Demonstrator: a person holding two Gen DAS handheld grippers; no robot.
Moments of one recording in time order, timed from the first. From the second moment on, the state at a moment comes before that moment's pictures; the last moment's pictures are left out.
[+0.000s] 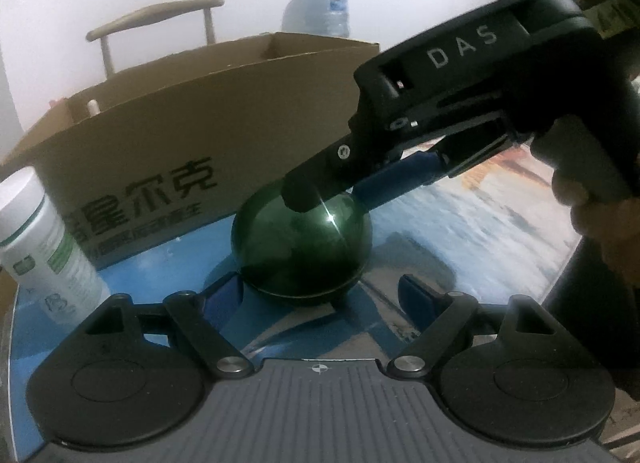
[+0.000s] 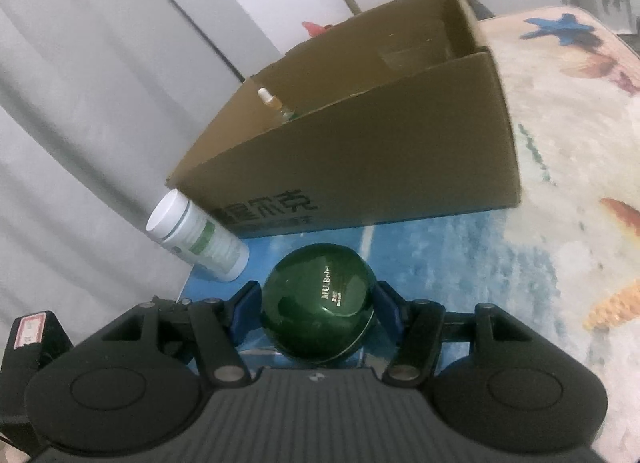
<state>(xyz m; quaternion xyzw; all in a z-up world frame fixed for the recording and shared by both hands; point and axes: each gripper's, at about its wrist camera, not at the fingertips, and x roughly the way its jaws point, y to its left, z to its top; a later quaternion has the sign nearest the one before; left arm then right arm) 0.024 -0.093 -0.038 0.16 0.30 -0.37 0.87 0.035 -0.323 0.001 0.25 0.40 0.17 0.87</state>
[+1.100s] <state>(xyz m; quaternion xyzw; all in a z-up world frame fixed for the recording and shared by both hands) 0.032 -0.102 -0.019 0.17 0.27 -0.34 0.88 0.035 -0.305 0.016 0.20 0.38 0.18 0.88</state>
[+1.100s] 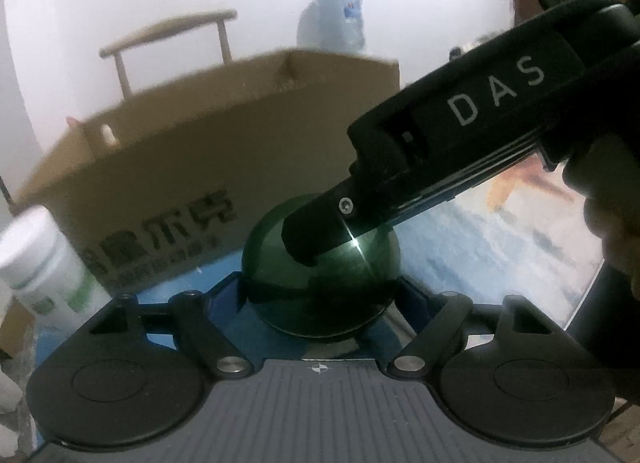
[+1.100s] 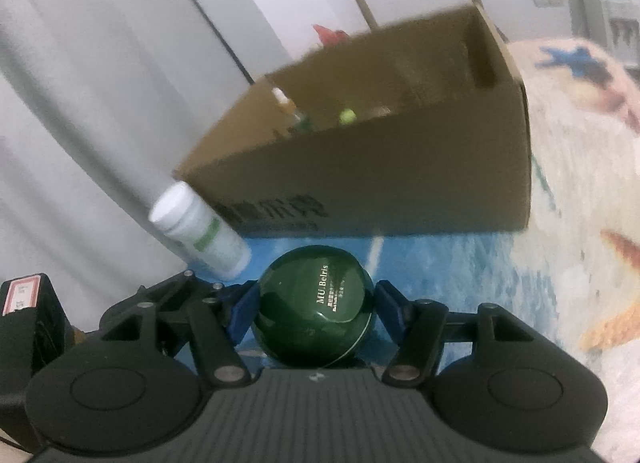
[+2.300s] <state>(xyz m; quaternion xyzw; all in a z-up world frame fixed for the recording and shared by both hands) 0.182 -0.187 0.044 0.05 0.40 -0.35 0.85 0.179 -0.360 0.083 0.04 0.43 0.17 0.88</state>
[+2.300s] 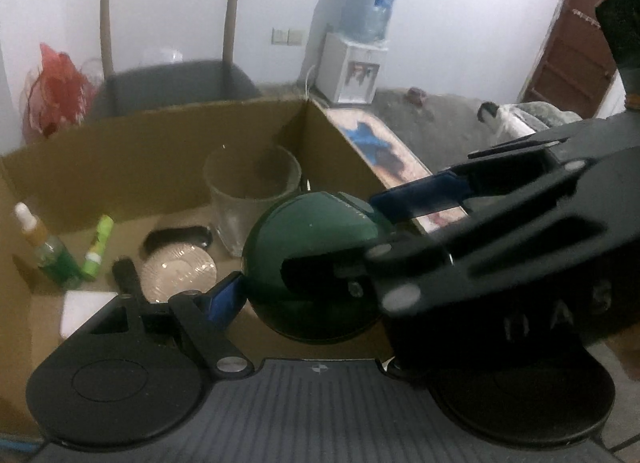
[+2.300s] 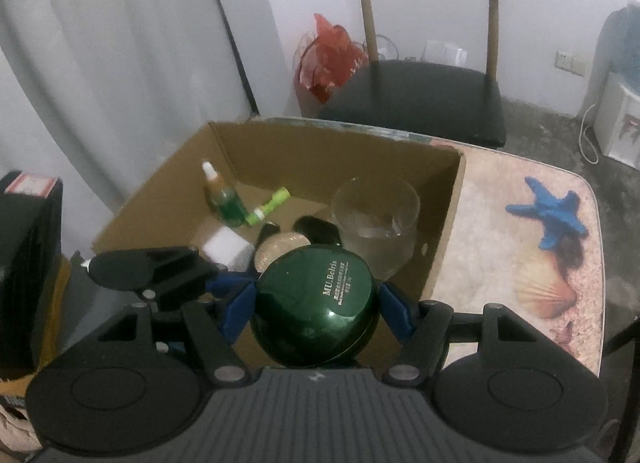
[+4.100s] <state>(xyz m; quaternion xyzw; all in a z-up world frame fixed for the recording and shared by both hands) 0.125 -0.069 0.102 -0.04 0.24 -0.26 0.93 0.195 -0.325 0.090 -0.02 0.50 0.14 0.86</state>
